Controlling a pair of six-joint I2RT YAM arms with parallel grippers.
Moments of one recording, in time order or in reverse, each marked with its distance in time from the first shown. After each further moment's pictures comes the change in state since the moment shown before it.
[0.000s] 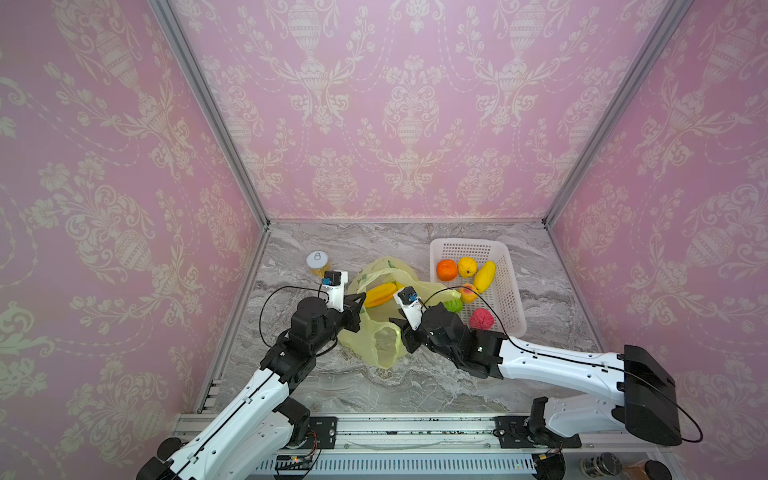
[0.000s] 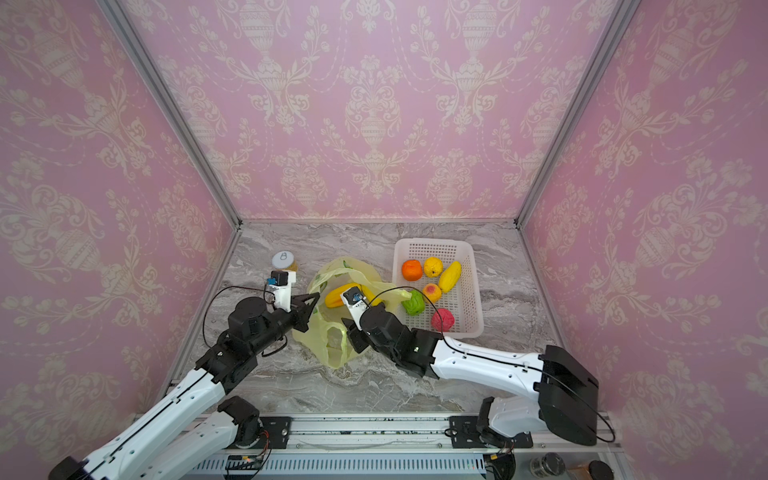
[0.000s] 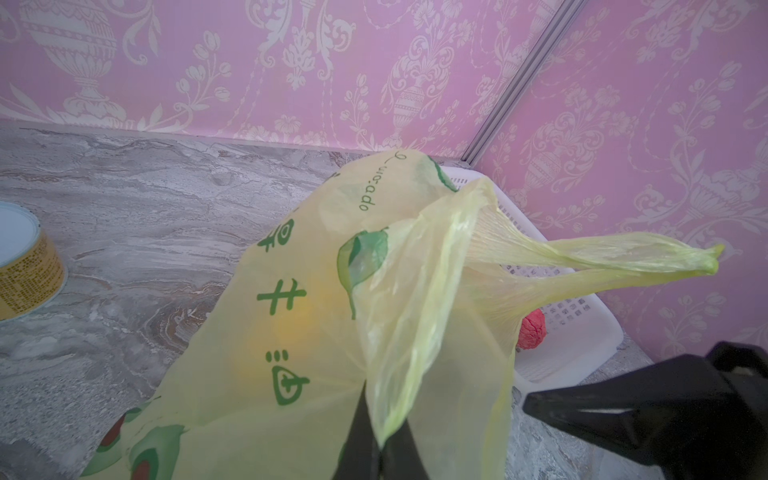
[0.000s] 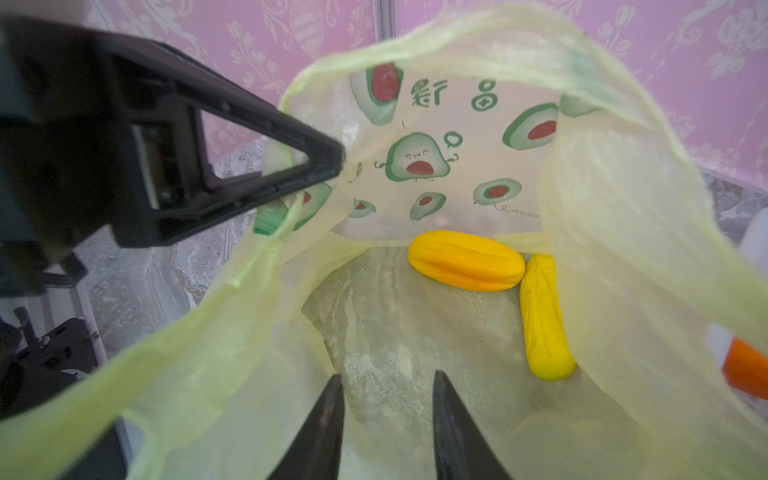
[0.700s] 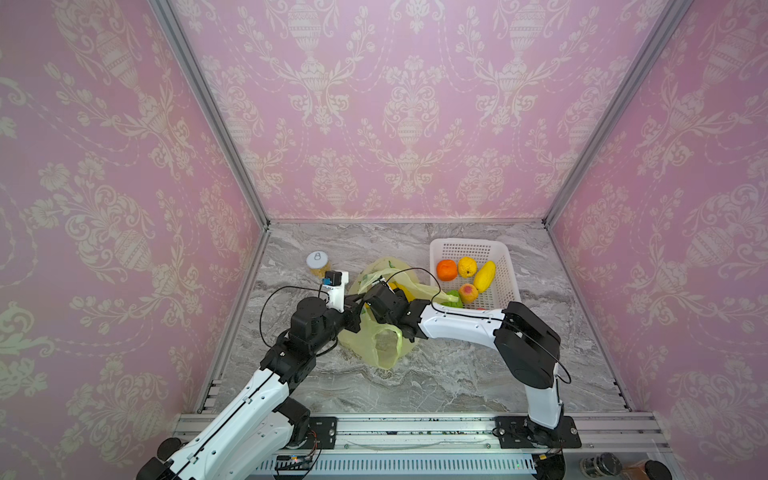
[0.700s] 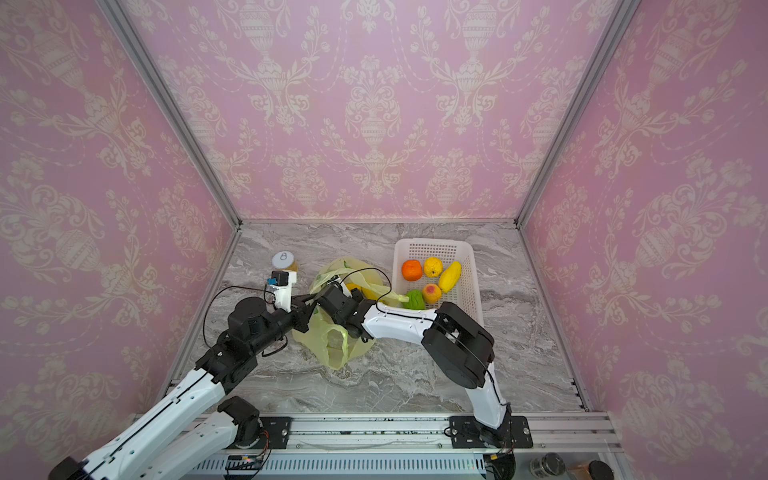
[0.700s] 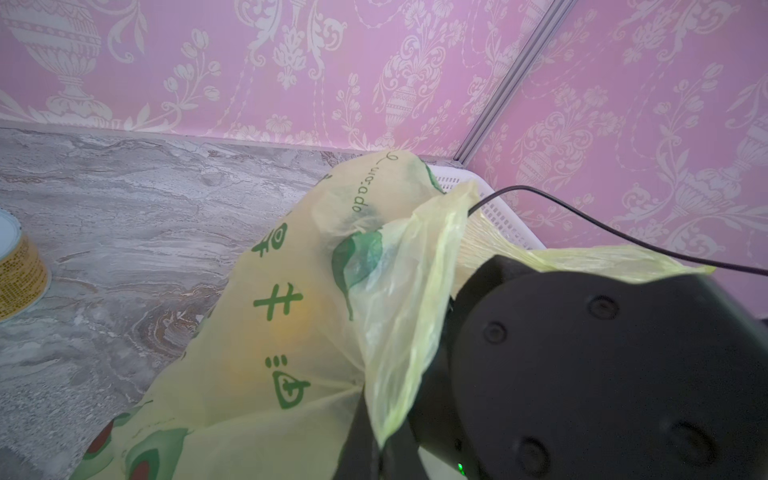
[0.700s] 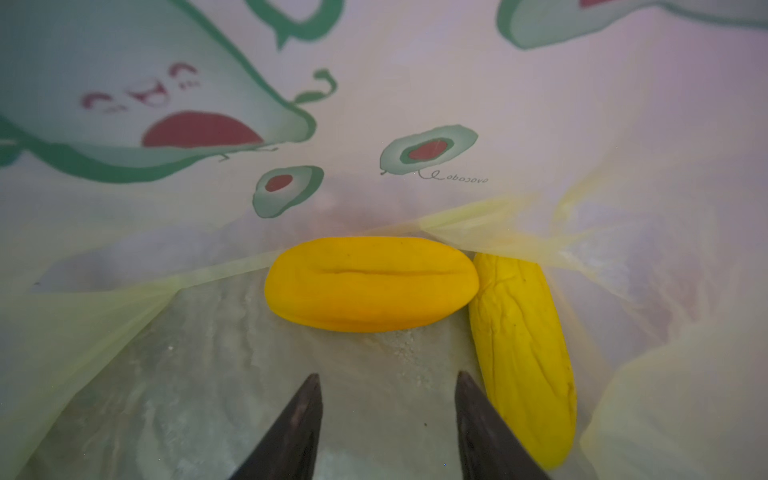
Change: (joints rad) left arm 0.000 0.002 0.000 0.005 0.026 -0.004; right arm -0.090 0.623 0.530 -0.254 0.268 0.070
